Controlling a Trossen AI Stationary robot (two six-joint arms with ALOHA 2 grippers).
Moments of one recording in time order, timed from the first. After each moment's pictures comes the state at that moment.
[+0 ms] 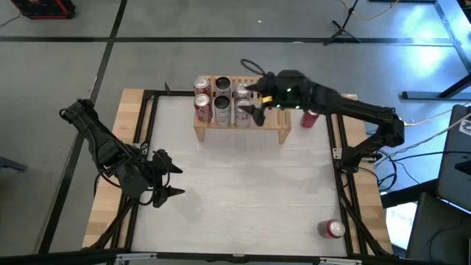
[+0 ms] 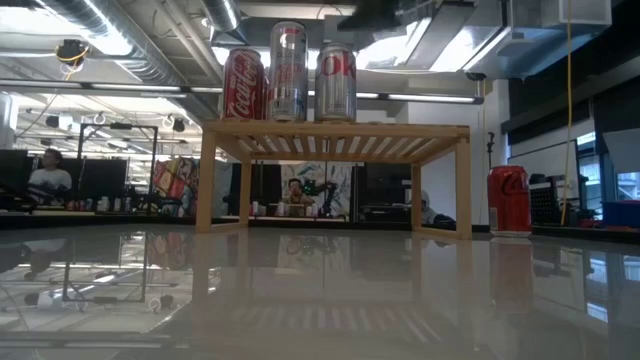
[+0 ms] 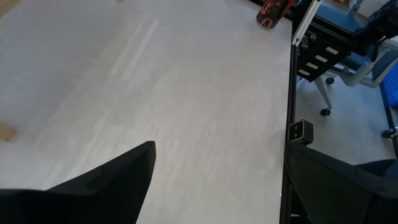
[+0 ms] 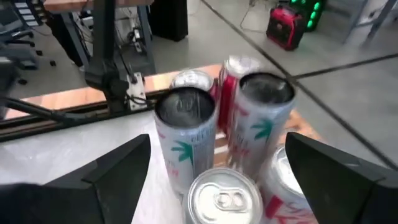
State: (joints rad) left arm -0.73 1.11 1.19 -0.93 -0.53 -0.96; right arm -0.25 1.50 1.55 -0.41 0.01 0.02
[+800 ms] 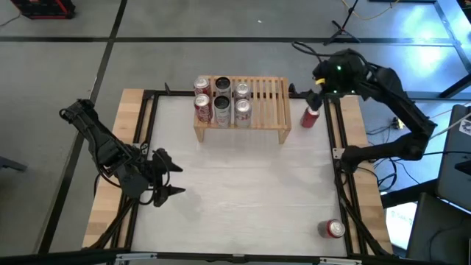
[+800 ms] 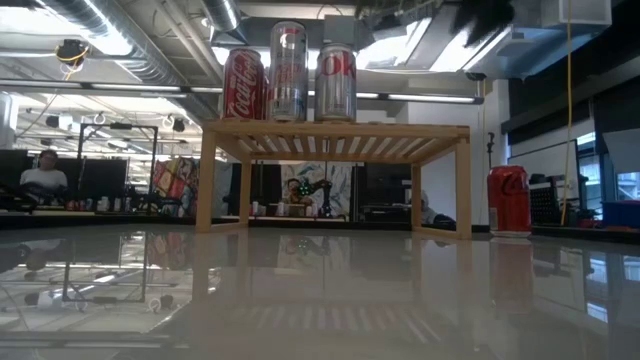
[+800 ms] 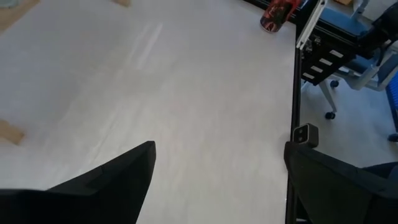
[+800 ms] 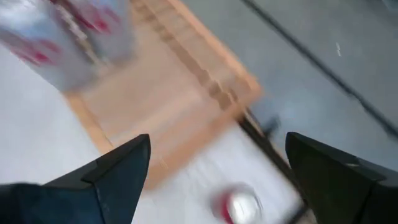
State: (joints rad) left arm -0.73 1.11 1.19 -0.93 -0.56 -0.96; right arm -0.58 1.22 1.67 -1.21 0.10 -0.03
